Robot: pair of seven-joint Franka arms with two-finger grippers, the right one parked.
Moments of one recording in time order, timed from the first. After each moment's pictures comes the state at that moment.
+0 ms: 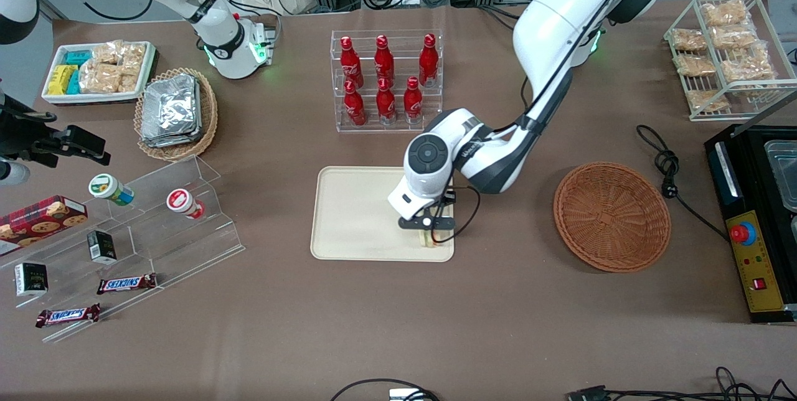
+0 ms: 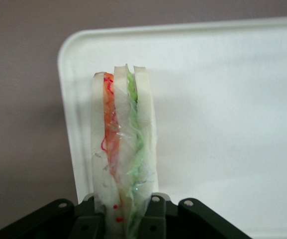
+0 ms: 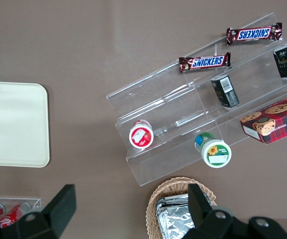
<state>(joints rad) -0.48 0.77 -0.32 -1.43 0.23 2.10 -0.72</state>
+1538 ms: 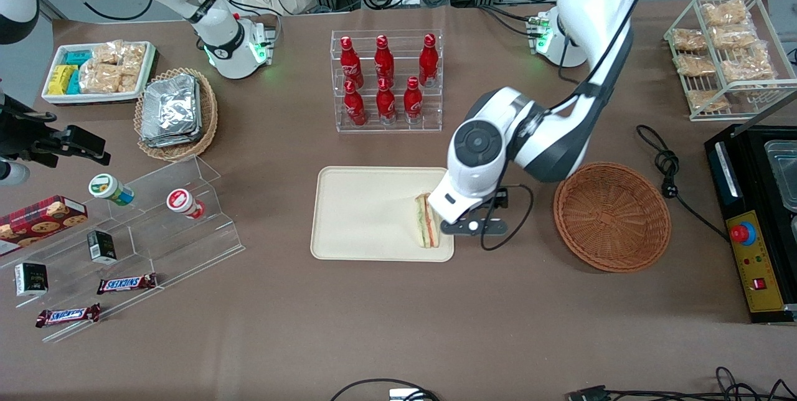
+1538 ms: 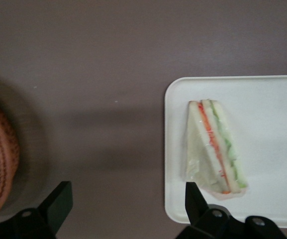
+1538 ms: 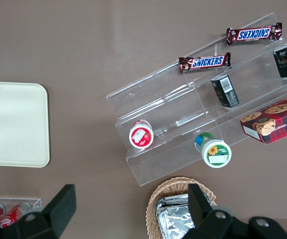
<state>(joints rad) -0.34 0.52 -0.30 -1.51 0.23 1.92 -0.65</state>
